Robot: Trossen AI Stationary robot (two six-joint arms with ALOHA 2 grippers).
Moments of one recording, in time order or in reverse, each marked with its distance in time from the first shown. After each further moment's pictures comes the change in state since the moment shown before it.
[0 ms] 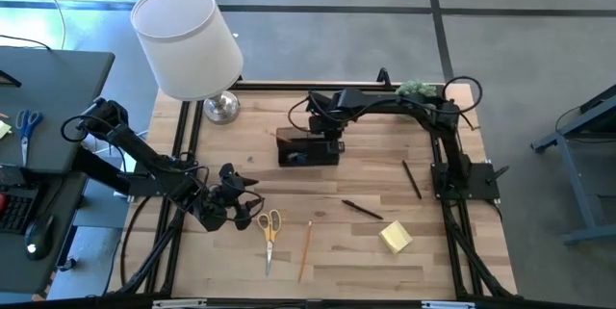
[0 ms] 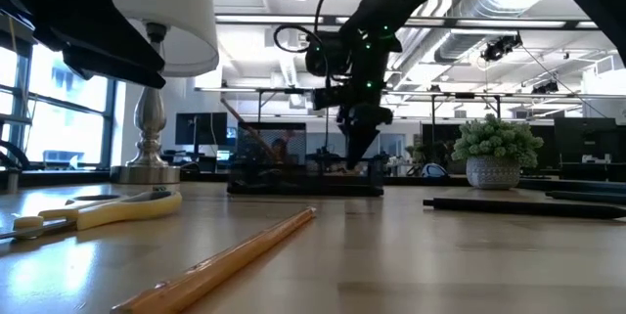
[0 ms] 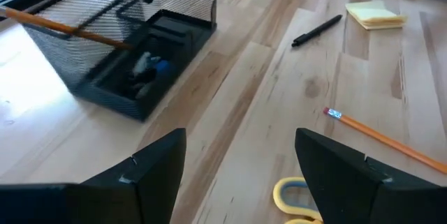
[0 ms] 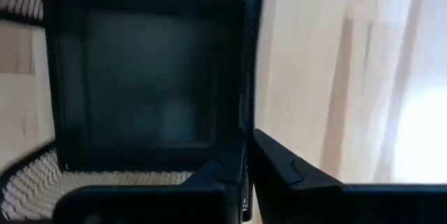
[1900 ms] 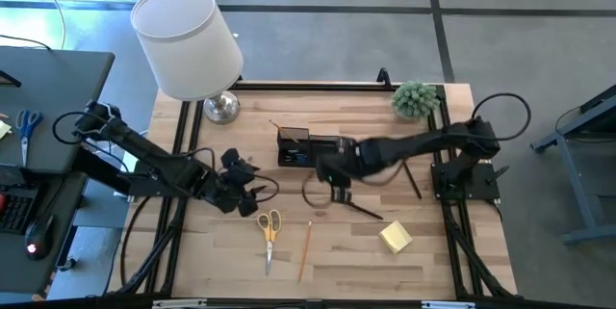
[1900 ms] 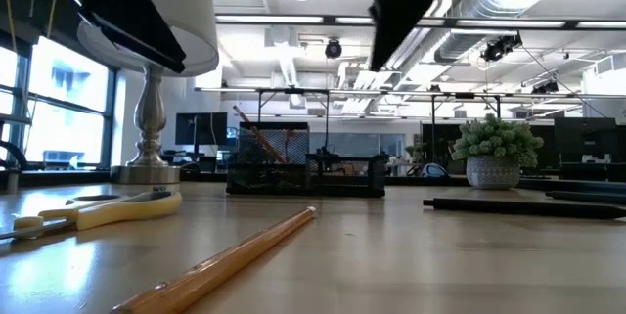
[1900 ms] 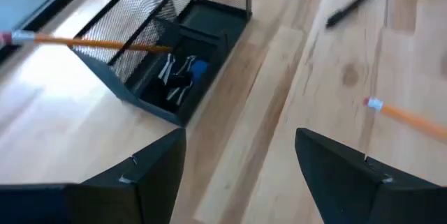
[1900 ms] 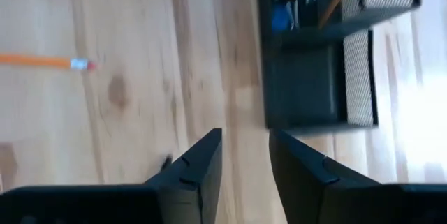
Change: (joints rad) left arm 0.190 -0.024 0.210 -0.346 0.188 0.171; right arm 0.524 -0.290 -0.011 -0.176 0.256 0.652
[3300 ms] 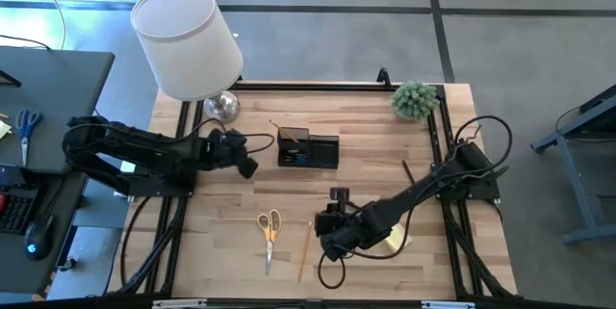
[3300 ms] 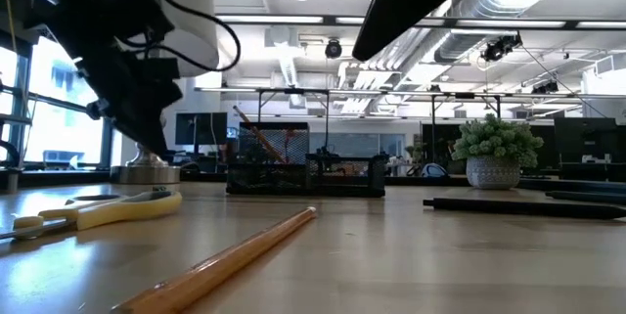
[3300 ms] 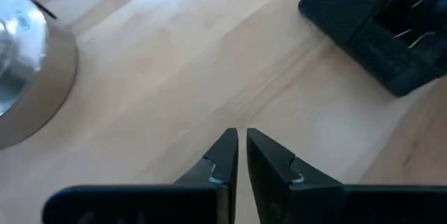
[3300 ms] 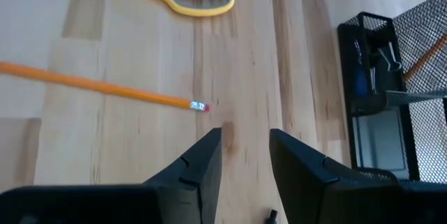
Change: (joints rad) left arm 0.510 -0.047 -0.293 0.098 0.128 -0.064; right arm 0.346 0.160 -0.001 0.239 0.261 0.151
